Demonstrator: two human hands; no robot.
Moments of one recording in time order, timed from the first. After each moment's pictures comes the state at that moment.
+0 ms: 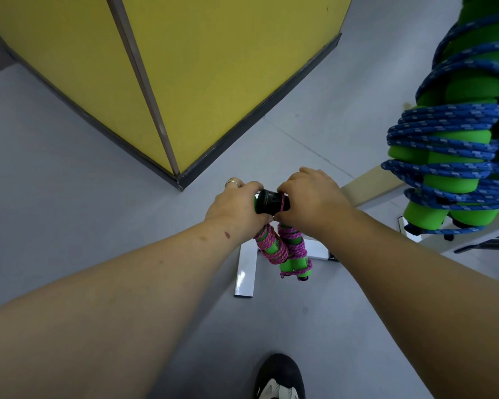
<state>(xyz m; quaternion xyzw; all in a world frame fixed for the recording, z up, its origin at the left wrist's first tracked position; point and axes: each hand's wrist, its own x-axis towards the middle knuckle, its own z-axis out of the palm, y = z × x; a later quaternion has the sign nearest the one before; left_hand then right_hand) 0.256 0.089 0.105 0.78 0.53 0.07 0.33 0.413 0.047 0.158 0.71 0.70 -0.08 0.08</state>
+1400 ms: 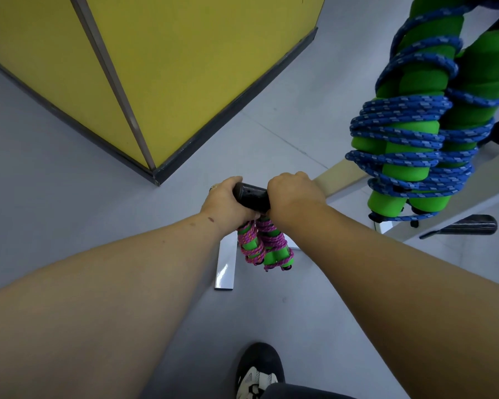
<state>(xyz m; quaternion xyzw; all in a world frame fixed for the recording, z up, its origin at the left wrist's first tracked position) 0.283 0.081 0.086 0.63 0.56 0.14 0.53 0.409 0.034 0.166 0.77 0.60 -0.12 0.16</state>
